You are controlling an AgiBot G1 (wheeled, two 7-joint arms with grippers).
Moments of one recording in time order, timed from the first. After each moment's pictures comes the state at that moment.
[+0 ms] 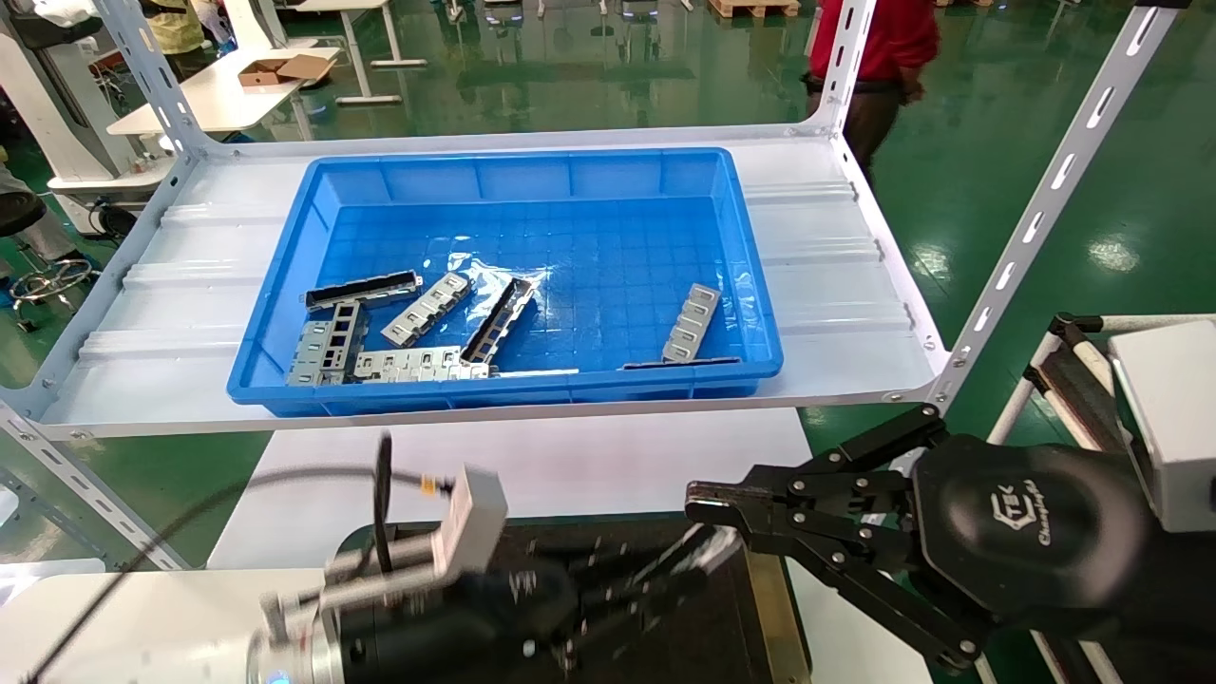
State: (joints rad) left arm -0.97 0.92 0.82 -1.07 0.58 0.94 -0.08; right arm 1.08 -0.61 -0.29 1.28 -0.72 -1.49 0.18
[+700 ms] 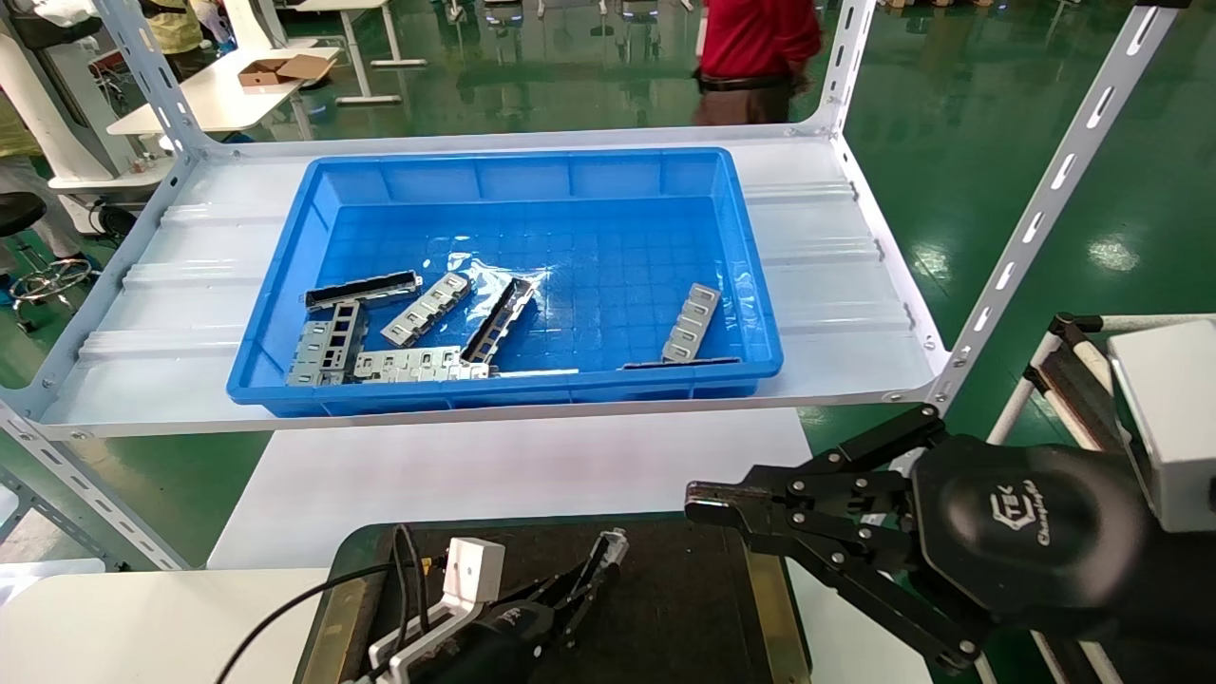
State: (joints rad) left arm -0.72 1.08 0.77 -1.12 0.59 0.29 -0.06; right arm 1.08 -0.60 -0.29 1.28 -0.72 -1.49 0.18
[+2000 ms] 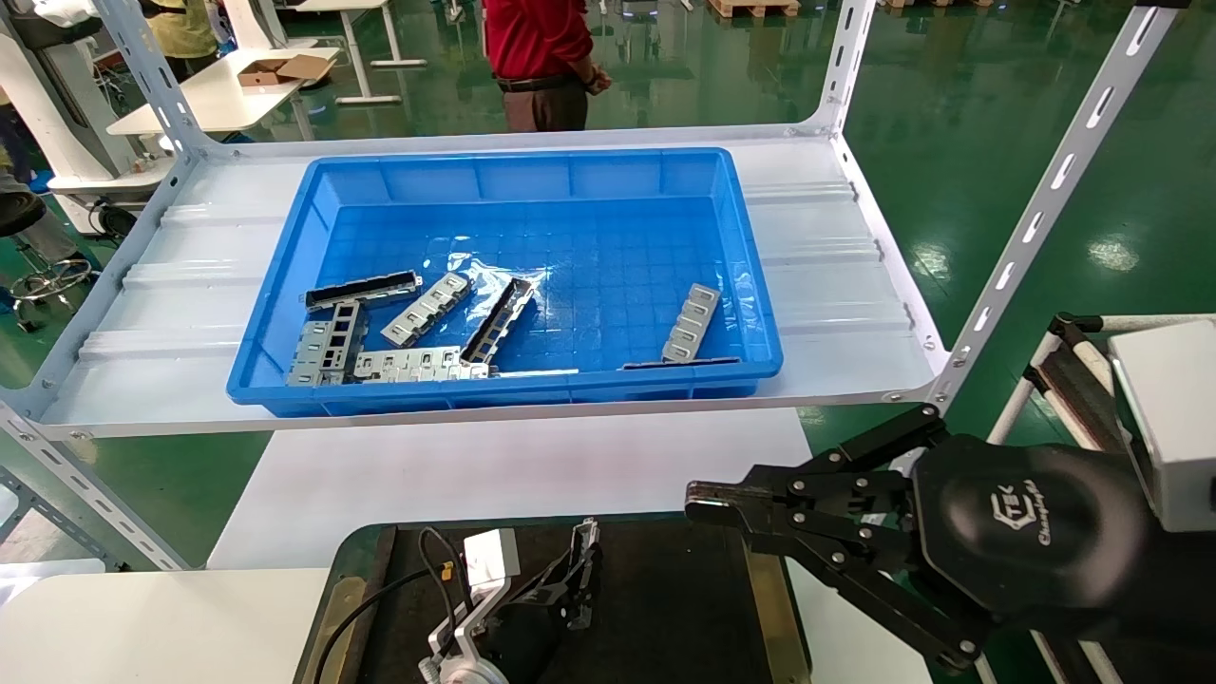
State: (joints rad) left arm -0.73 1.35 0.71 -0.95 0.57 -0.08 -0.08; right arm 1.08 -0.60 -0.30 1.28 -0.72 -1.49 0.18
